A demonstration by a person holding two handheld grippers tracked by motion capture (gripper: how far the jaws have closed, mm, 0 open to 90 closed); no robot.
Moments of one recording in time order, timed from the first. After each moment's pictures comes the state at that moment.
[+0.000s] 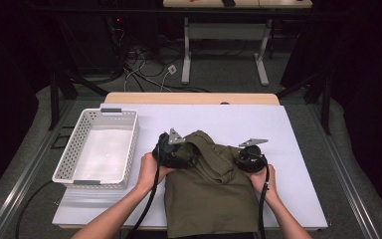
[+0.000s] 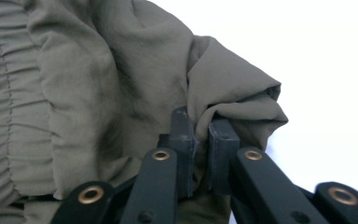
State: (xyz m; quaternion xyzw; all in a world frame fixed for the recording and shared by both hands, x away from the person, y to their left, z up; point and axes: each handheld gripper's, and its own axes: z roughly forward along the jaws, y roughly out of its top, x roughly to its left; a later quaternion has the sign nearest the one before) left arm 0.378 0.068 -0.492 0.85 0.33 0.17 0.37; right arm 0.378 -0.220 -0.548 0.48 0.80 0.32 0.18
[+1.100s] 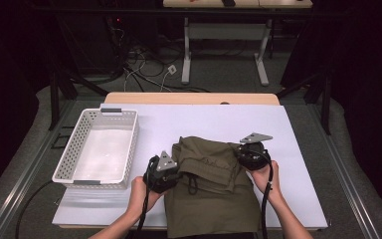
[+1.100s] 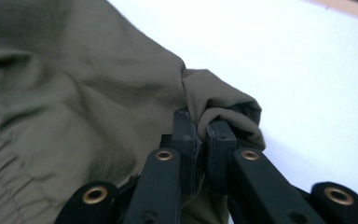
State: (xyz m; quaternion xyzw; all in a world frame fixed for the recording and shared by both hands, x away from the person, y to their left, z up) left arm 0.306 0.090 -0.510 0.86 0.32 0.14 0.38; right arm 0.361 -0.211 -0.502 0.46 0.79 0.34 0.22
